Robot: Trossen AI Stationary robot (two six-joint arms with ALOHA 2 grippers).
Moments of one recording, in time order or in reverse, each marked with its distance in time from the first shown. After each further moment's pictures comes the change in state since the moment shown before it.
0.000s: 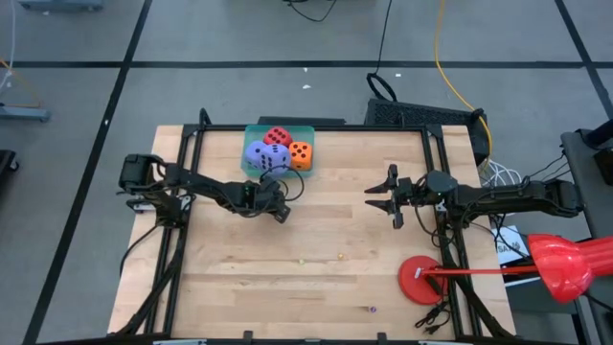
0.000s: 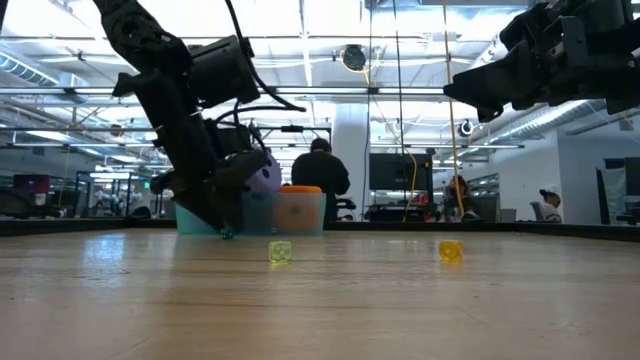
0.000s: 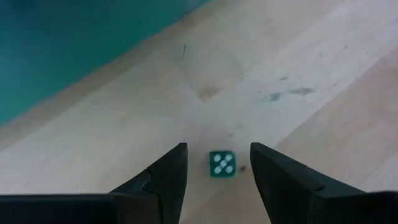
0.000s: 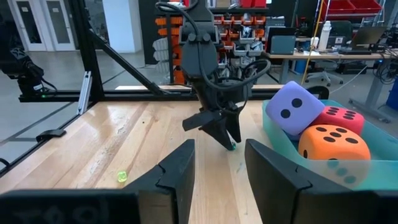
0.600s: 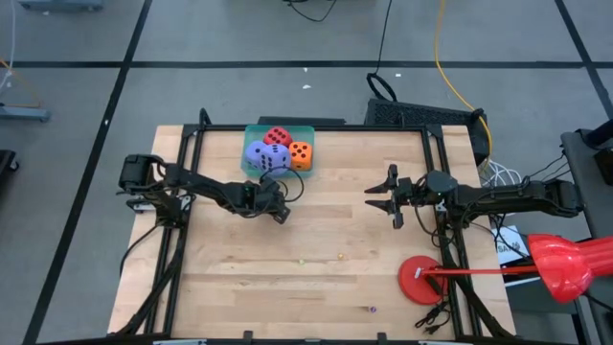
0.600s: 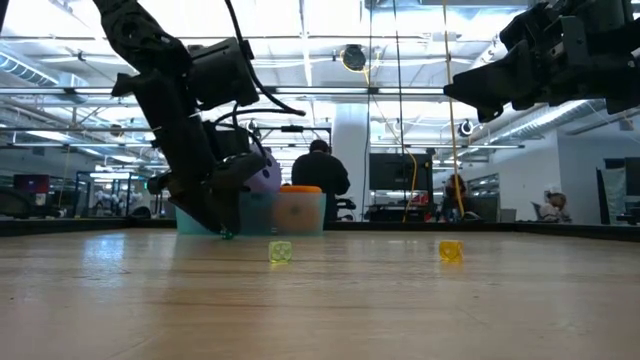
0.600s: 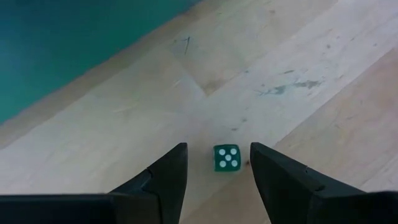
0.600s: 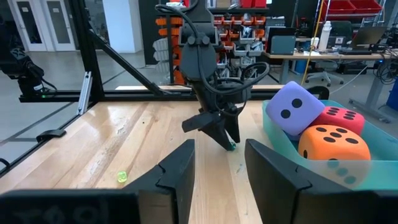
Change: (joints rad) left arm -0.004 0.004 0.000 -0.018 -0.001 0.000; right arm 0.000 0.000 0.000 0.000 0.000 0.000
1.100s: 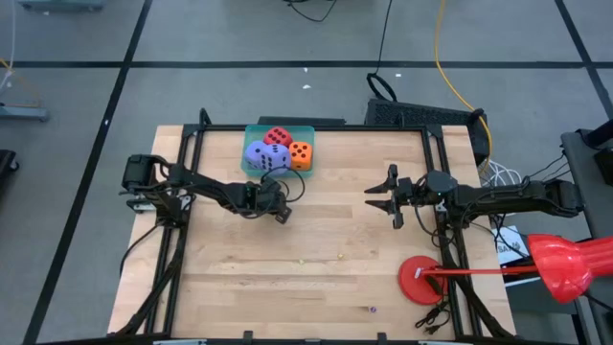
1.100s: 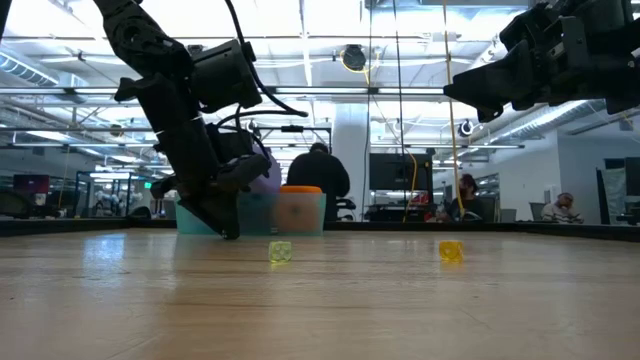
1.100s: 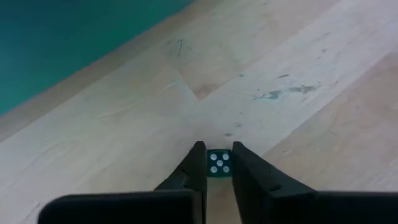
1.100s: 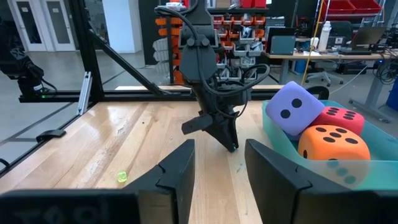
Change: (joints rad) left arm -0.004 0.026 0.001 0.034 0.015 -0.013; right arm 0.000 0.000 0.000 0.000 0.000 0.000
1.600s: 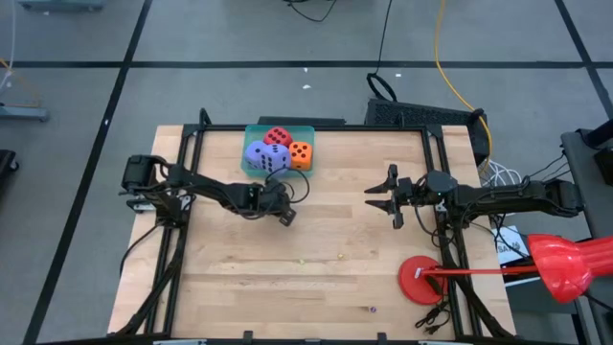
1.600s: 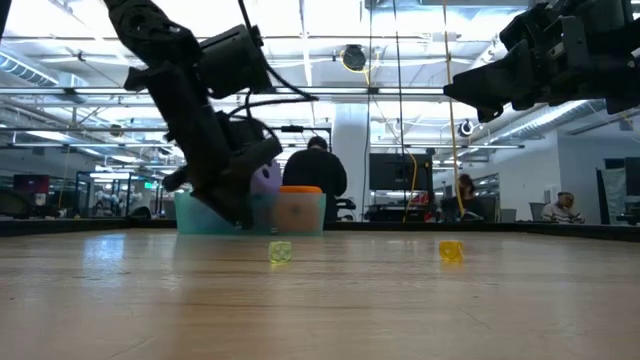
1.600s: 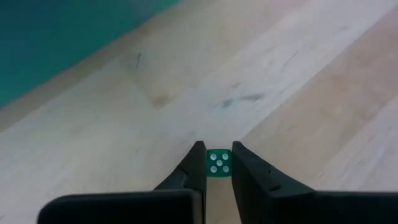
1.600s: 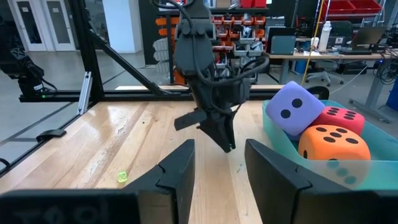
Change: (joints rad) left arm -0.017 -0.004 0.056 0.000 0.022 0.018; right arm 0.000 0.000 0.000 0.001 0.000 0.000
